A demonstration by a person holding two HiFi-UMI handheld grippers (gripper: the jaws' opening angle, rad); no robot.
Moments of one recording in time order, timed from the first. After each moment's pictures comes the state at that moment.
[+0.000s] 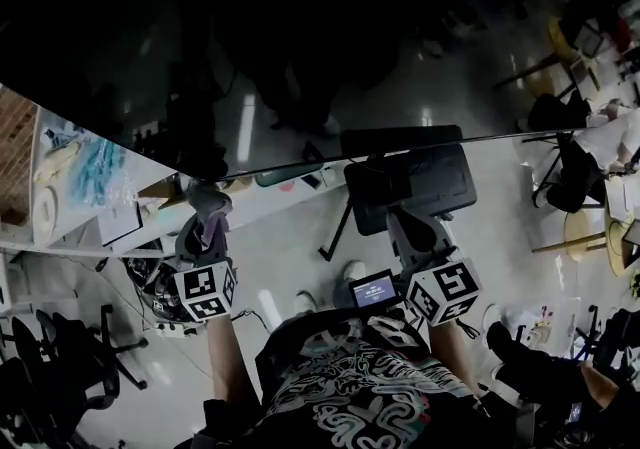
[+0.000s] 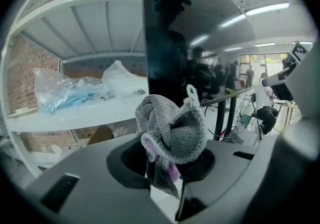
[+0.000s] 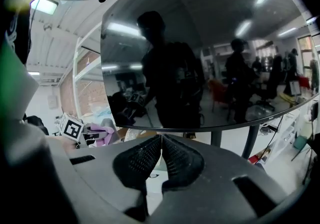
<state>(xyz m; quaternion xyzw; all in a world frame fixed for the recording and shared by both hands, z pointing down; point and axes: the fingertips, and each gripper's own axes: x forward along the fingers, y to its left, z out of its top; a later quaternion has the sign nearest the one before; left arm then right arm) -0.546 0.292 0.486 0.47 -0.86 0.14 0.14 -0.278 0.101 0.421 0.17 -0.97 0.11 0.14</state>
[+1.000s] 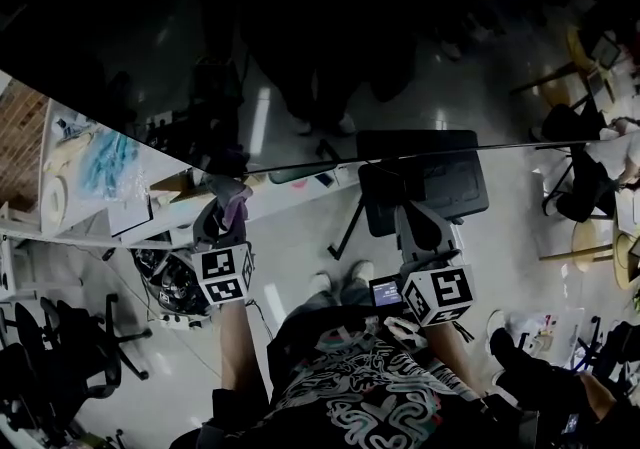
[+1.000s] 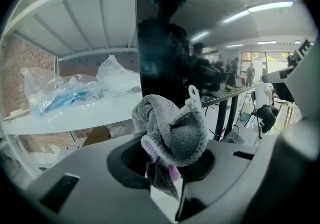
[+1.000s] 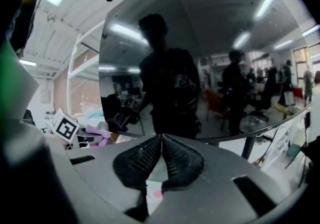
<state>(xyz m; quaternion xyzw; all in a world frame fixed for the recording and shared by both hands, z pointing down) -0.554 0.270 0.490 0.47 -0.86 0.15 0.16 -0.300 0.095 0.413 0.22 -0.97 0.07 0.11</state>
